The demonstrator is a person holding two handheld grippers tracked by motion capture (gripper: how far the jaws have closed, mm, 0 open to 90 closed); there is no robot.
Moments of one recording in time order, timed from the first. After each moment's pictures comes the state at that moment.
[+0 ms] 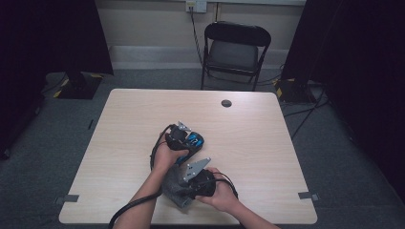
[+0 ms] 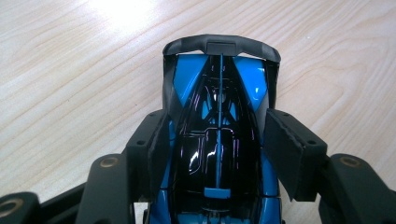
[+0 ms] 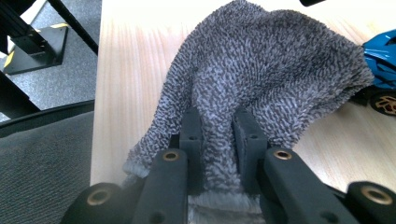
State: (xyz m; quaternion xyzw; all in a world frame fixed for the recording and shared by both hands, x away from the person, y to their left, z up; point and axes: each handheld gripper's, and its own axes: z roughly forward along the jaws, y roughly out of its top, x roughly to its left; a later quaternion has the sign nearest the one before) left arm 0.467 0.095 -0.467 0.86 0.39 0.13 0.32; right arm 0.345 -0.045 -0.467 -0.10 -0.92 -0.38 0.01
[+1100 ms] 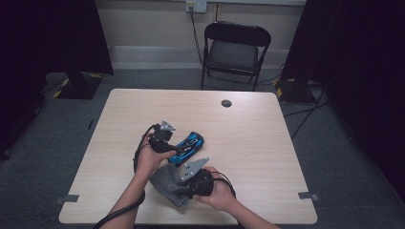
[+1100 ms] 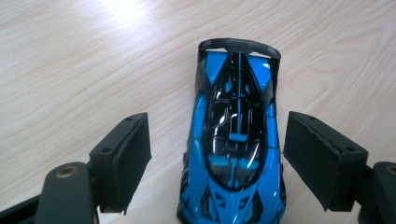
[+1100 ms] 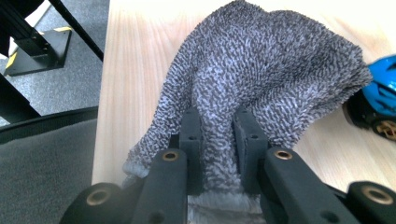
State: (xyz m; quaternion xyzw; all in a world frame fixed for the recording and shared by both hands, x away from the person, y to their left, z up) left arm 0.443 0.143 -0.442 0.83 0.40 0.14 0.36; right arm 0.346 -0.037 -0.463 -0.09 -0.91 -0.40 0.01
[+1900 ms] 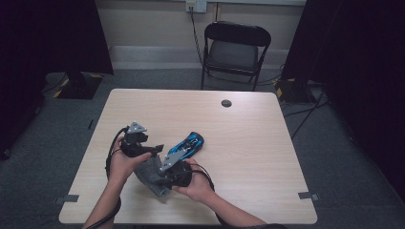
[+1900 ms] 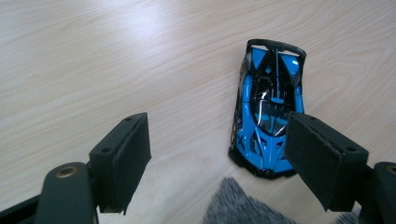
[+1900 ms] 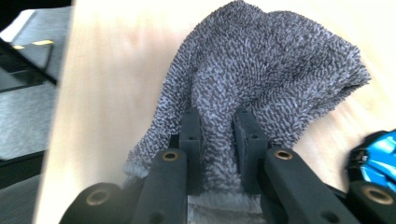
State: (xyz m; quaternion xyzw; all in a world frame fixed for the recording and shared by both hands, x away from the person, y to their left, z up) left arm 0.412 0.214 -0.425 0.79 0.45 0.16 0.39; right arm 0.371 0.023 -0.468 -0.10 -0.91 -0.40 -0.01
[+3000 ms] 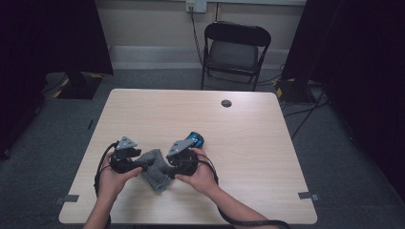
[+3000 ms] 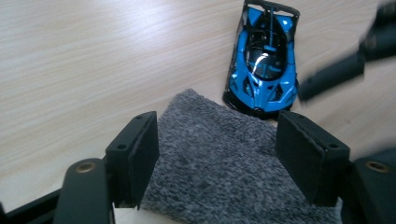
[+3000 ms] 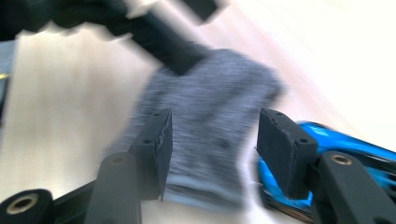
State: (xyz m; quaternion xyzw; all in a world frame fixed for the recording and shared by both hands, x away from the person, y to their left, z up) left arm 0.367 0.230 -0.440 0.79 0.45 0.15 0.39; right arm 0.397 0.003 -0.448 -0.18 -0.88 -0.43 -0.06
